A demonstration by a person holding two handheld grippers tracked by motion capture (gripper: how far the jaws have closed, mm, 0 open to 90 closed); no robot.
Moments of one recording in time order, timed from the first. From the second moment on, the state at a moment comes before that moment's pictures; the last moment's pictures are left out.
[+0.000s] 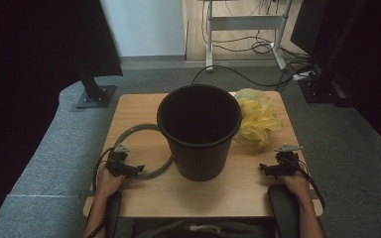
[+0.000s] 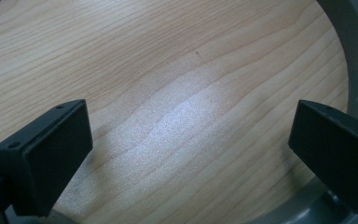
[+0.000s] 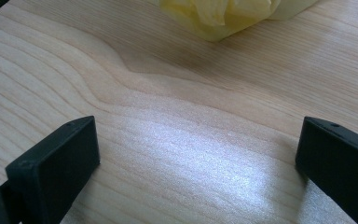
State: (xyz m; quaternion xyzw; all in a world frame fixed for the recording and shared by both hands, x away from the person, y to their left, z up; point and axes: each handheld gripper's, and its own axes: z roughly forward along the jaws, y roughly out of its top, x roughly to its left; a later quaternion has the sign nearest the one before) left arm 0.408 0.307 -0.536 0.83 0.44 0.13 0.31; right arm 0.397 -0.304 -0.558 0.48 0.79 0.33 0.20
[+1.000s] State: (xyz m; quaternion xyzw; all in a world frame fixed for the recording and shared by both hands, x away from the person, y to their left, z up) left arm 0.452 0.357 -0.530 0.79 0.50 0.17 0.31; right arm 0.396 -0.304 -0.558 0.48 0.79 0.33 0.20
